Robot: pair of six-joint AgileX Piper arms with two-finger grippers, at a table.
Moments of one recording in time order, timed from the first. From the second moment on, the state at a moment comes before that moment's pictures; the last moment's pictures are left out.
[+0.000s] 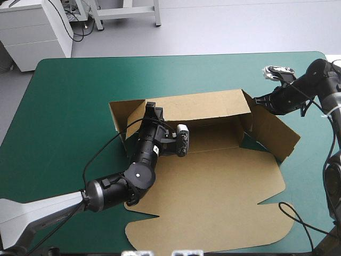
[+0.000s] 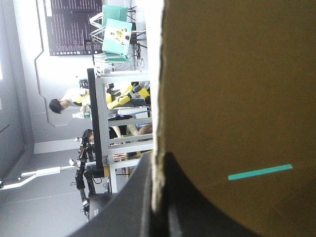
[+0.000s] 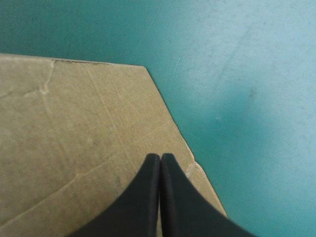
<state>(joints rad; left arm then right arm) -1.02 1.50 -0.94 1.69 0.80 -0.46 -0.09 1.76 -1.59 0.42 1.23 -0.37</state>
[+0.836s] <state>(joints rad) -1.02 1.50 -1.03 1.68 0.79 -0.42 -0.09 1.59 -1.45 0.46 1.24 -0.39</state>
